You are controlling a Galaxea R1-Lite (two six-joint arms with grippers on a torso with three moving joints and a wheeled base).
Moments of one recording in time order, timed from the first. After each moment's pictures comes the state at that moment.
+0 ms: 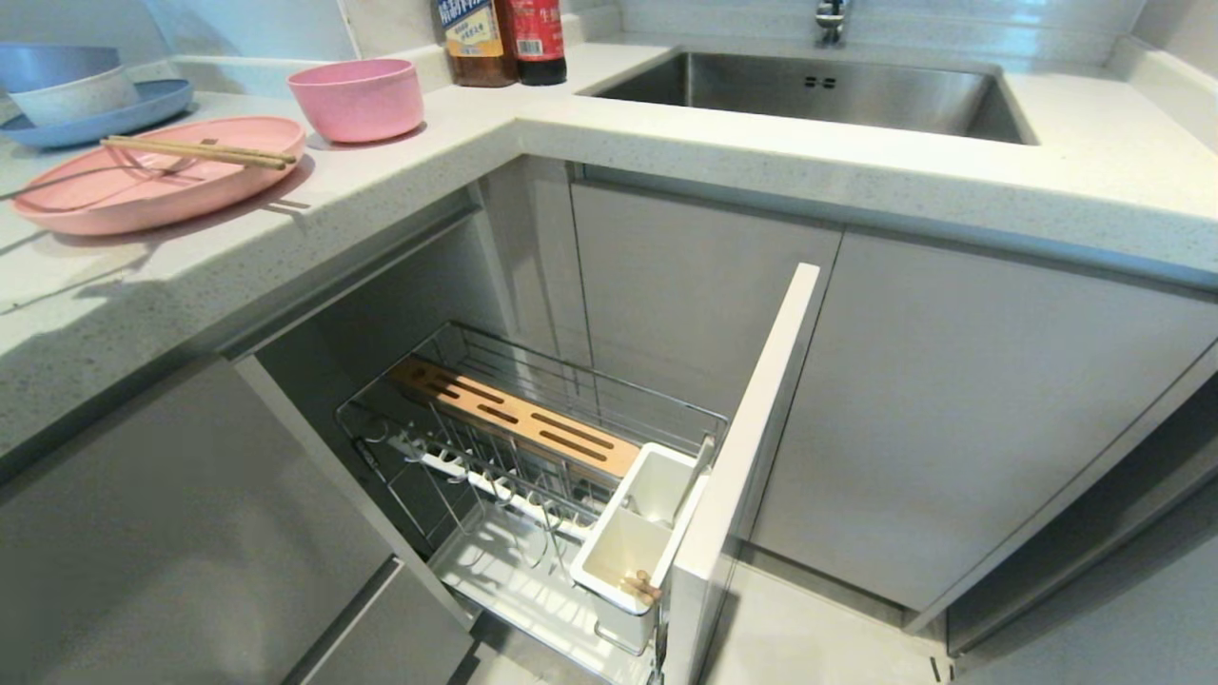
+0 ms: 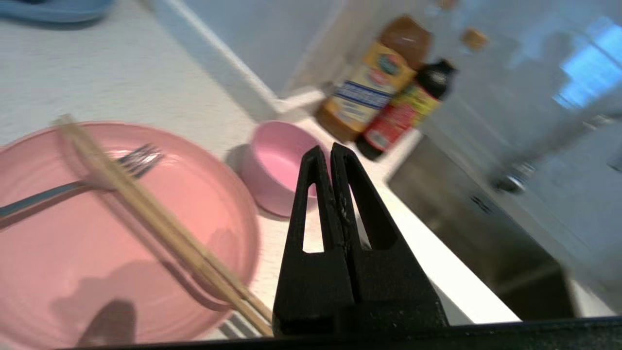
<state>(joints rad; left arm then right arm) -0.36 1.43 -1.92 0.26 0.50 -0.44 0.01 0.00 0.00 0.00 0.00 0.02</state>
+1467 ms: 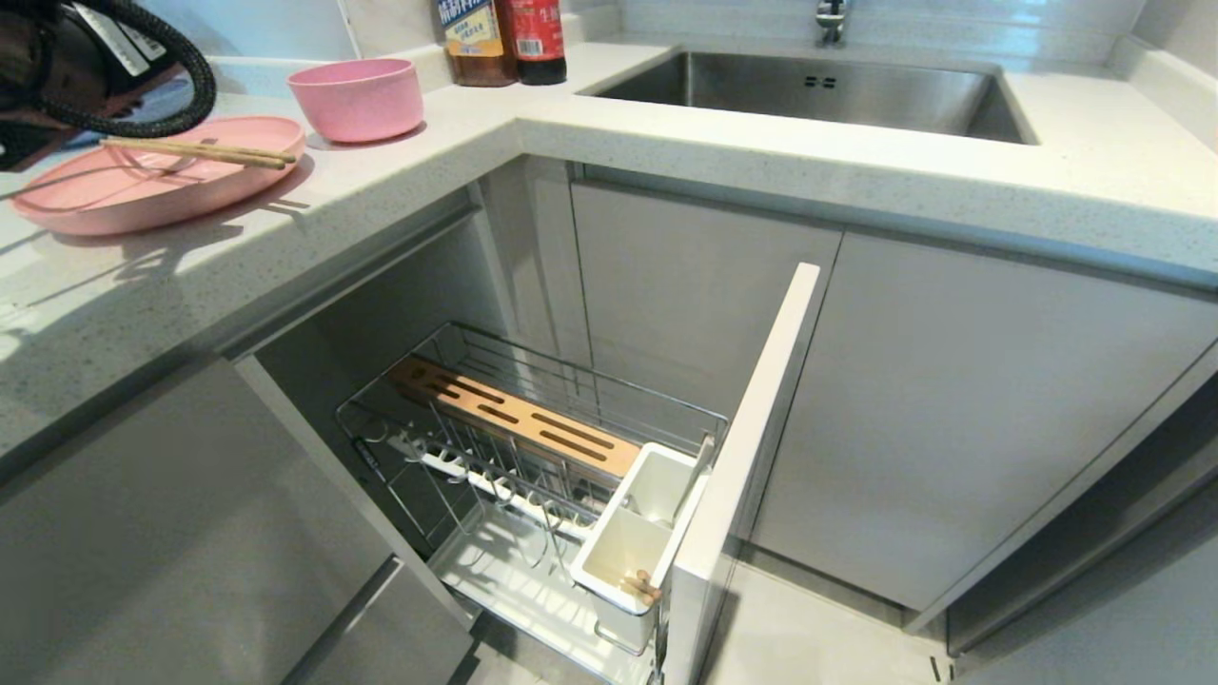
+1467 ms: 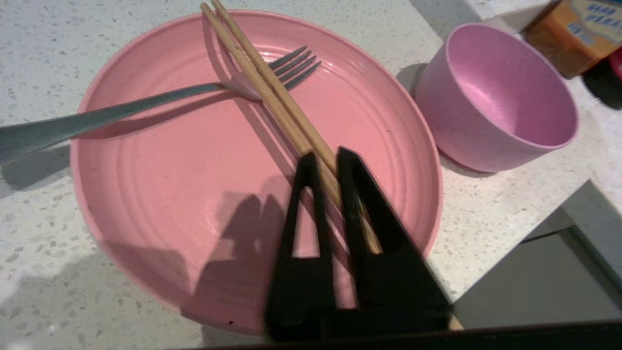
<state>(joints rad) -0.29 1.59 -1.93 0.55 0.75 -0.51 0.01 0.00 0.00 0.00 0.00 0.02</state>
